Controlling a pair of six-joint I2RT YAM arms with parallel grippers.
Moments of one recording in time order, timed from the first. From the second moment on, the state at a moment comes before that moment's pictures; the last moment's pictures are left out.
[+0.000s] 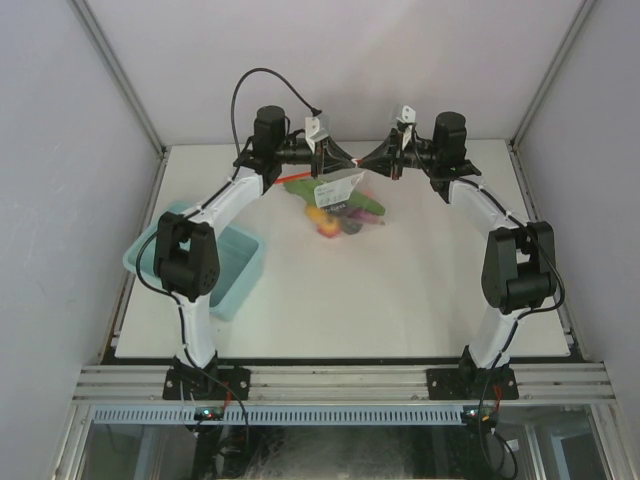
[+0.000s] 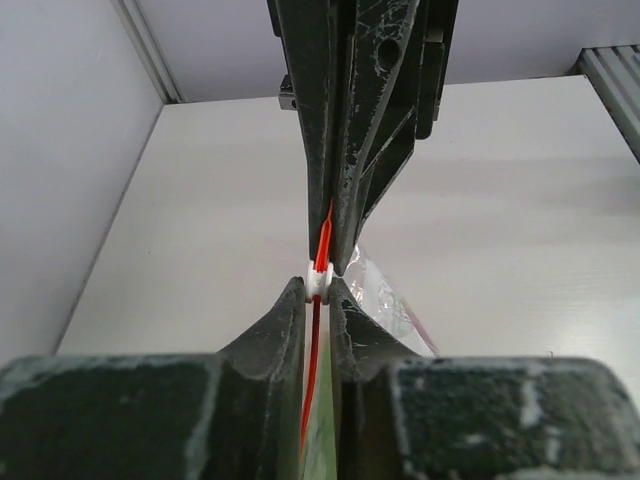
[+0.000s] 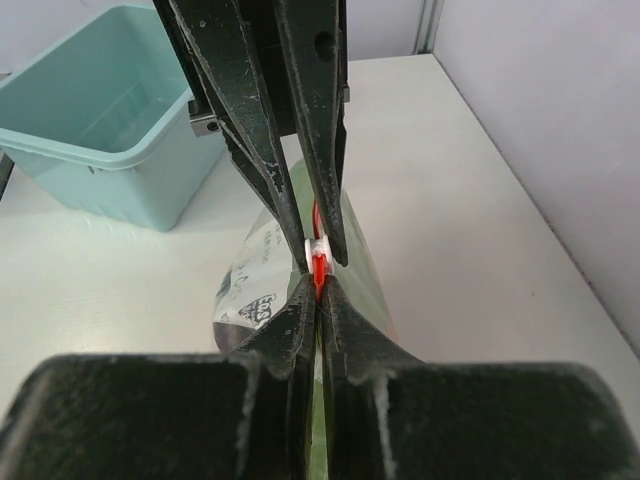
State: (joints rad) left arm -0.40 2.00 1.73 0.12 1.13 0.26; right arm 0.19 1.82 1.43 0.24 -1.19 -0.14
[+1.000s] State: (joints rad) left arm -0.37 2.00 1.74 0.03 1.15 0.32; right arm 0.18 1.80 1.40 0.28 -1.16 -0.12
